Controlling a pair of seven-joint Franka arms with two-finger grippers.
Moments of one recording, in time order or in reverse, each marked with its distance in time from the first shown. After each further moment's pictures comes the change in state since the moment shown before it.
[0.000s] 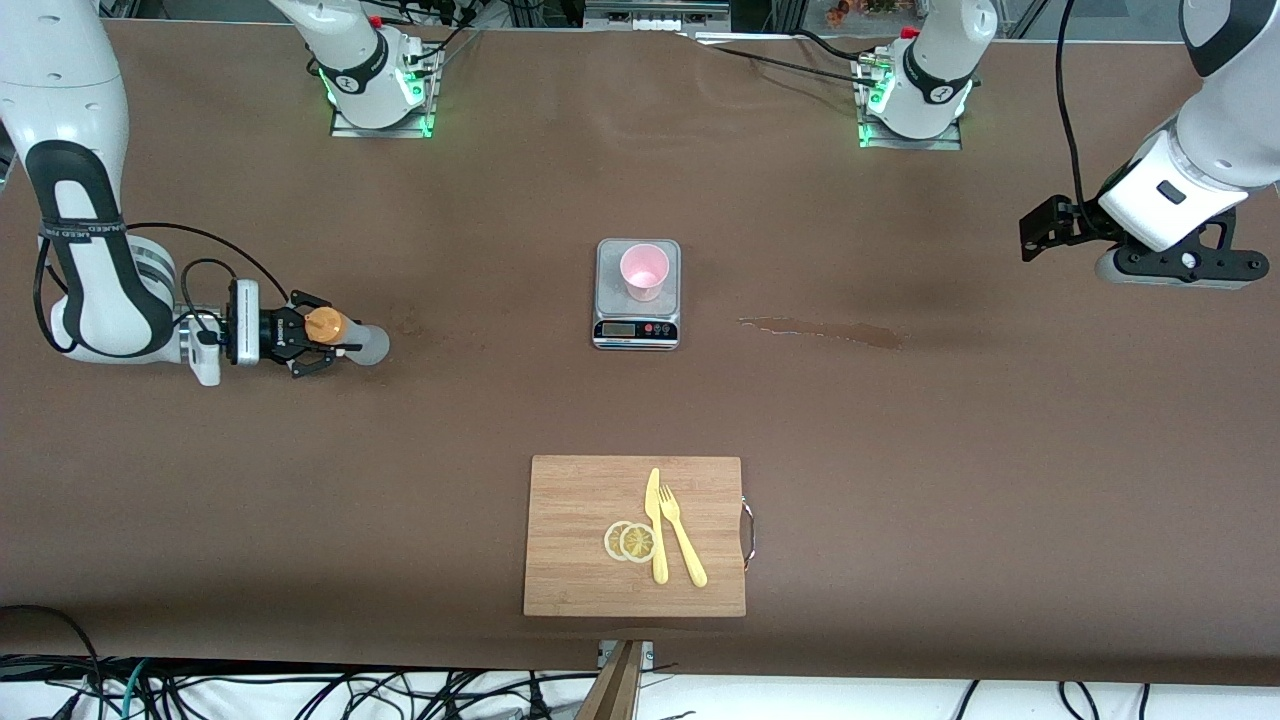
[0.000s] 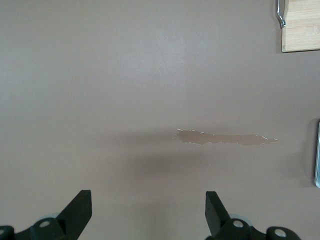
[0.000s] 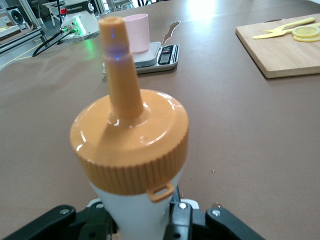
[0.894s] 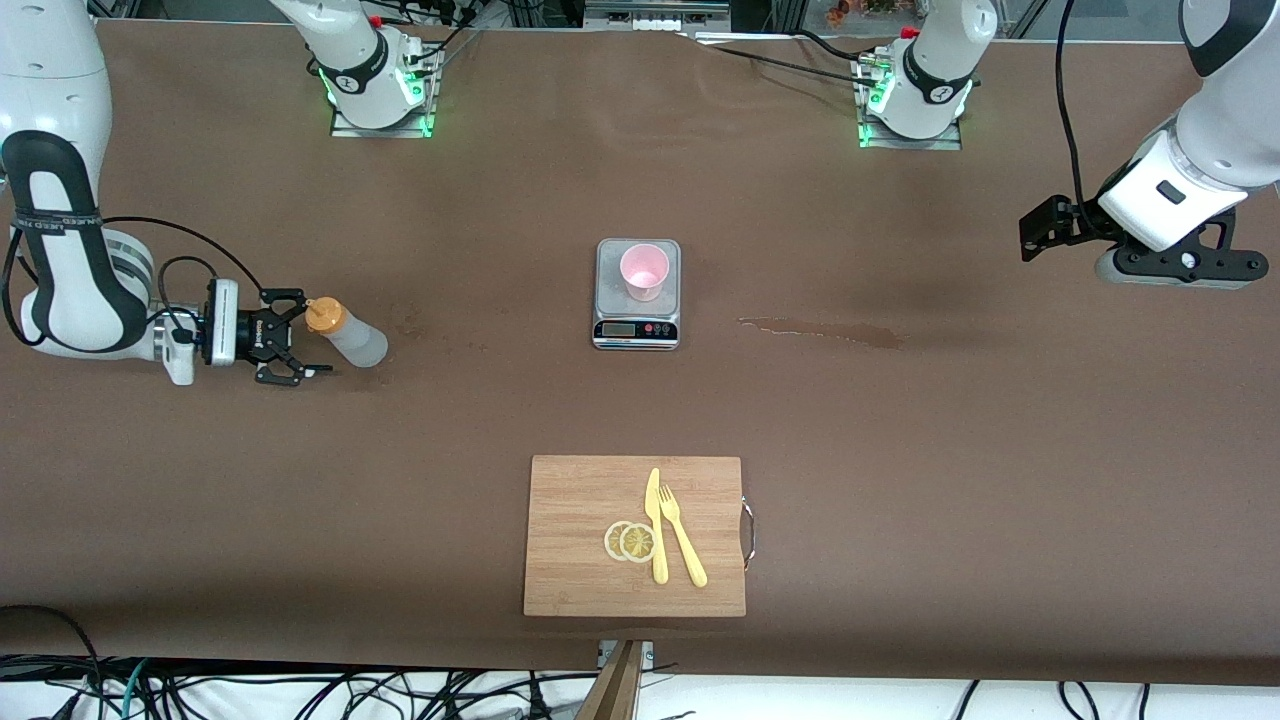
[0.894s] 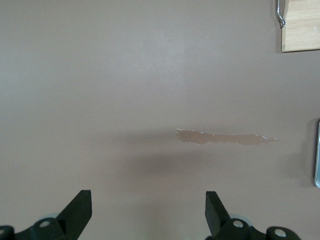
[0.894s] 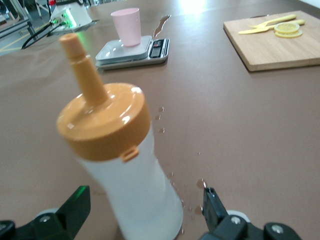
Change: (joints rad) left arm 0.000 0.000 0.000 0.000 0.000 0.000 0.000; right arm -0.014 -0.028 -0.039 0.014 -0.034 0.006 0.003
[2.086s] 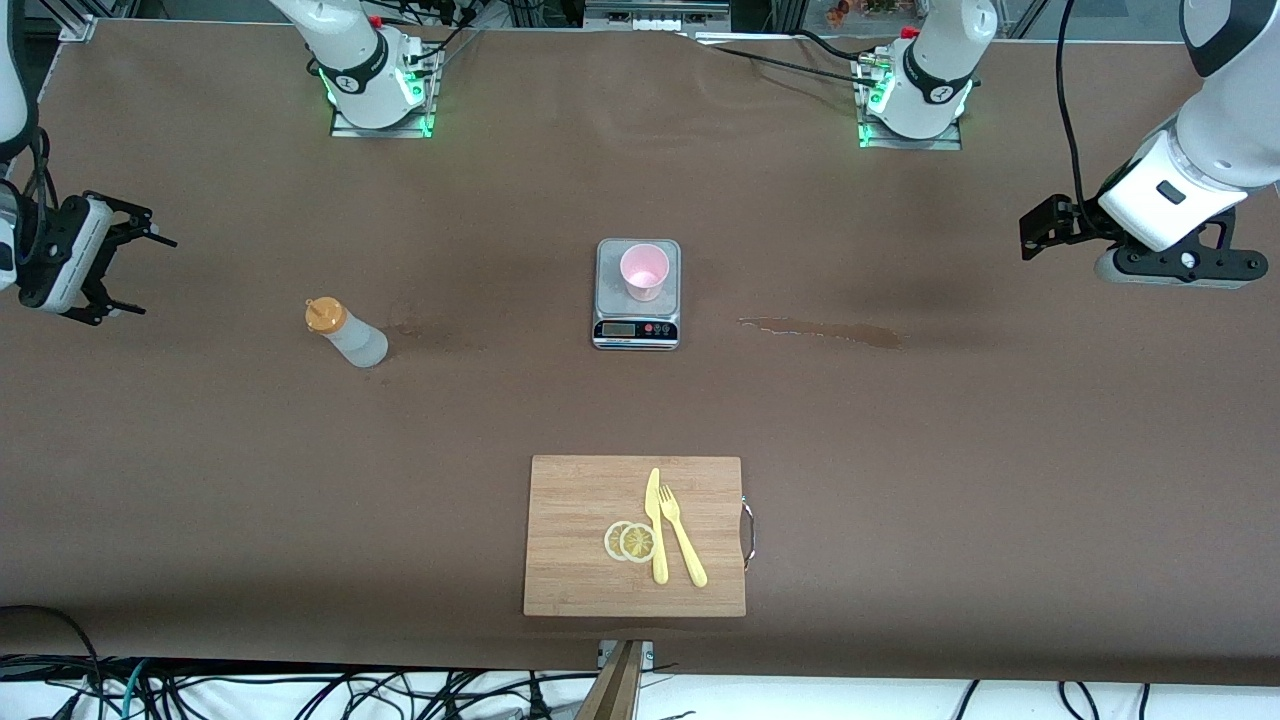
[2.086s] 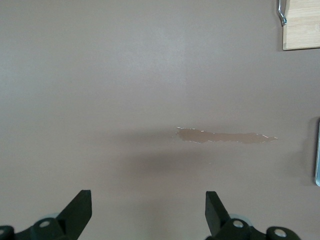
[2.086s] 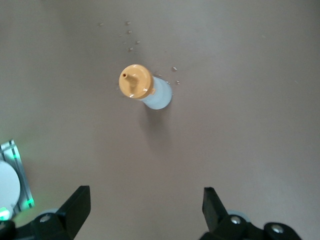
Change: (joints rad) left arm 0.000 0.000 0.002 0.000 0.000 -0.007 0.000; right arm 0.026 -0.528 0.071 0.048 -0.753 0.017 1.028
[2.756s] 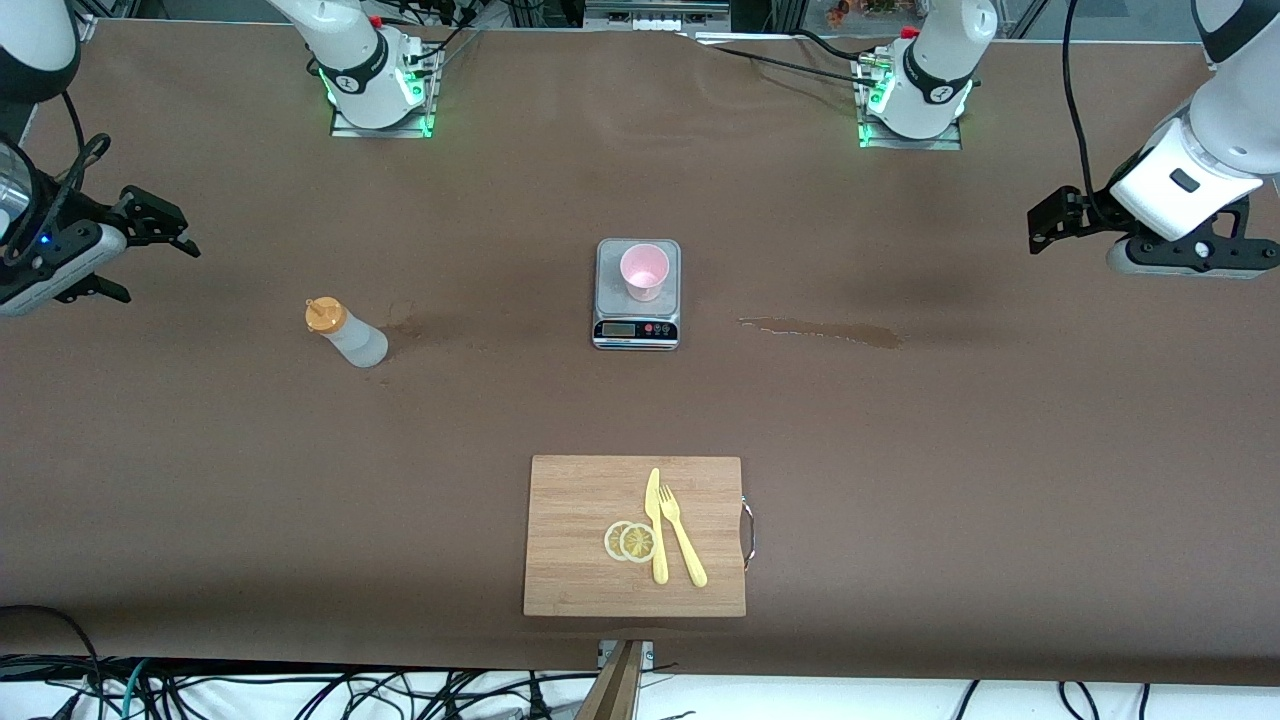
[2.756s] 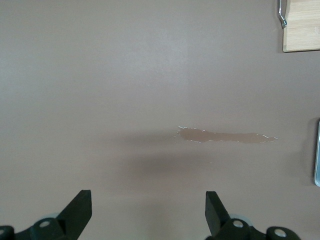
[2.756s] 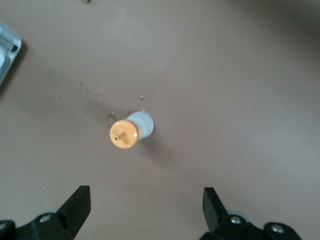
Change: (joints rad) left arm 0.011 -0.021 0.002 0.000 0.000 -0.011 0.000; right arm 0.122 -0.073 0.035 0.064 -0.066 0.003 0.749
